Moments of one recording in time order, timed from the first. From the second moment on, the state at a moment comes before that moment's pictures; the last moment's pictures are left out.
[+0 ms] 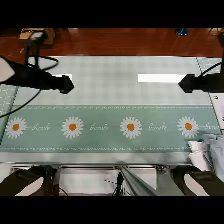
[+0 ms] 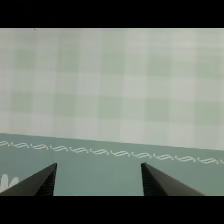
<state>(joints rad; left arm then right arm) -0.30 -1.08 1.21 1.45 -1.21 -1.60 0.02 -0.93 1.10 -1.44 1.14 1.57</state>
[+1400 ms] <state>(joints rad) -0.39 -1.14 1.22 1.59 -1.29 -1.72 0.06 -0.98 1.10 -1.42 1.23 1.58</state>
